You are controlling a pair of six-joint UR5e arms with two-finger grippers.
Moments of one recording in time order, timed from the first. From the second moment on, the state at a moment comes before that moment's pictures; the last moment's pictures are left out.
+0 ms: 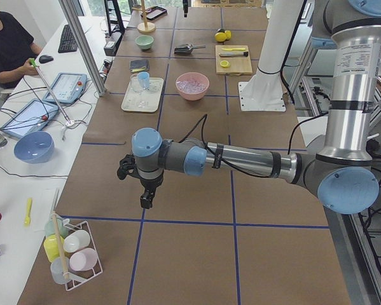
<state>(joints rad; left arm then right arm) -1.53 -1.60 -1.67 -1.55 -2.32 0.14 1.38 -1.61 1.78 -1.52 2.26 0.14</state>
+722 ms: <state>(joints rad) -1.55 -1.58 -1.68 -1.55 -2.32 0.17 1.41 -1.60 1.72 -1.53 2.29 0.13</state>
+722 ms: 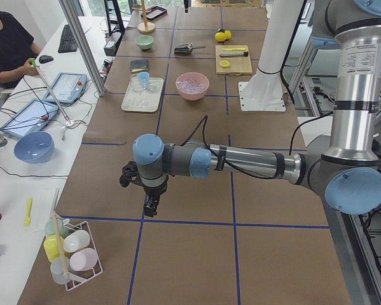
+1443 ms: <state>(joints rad) -1.54 -1.58 -1.68 -1.55 -2.33 0.17 1.41 -1.60 1.72 -1.53 2.29 0.13</state>
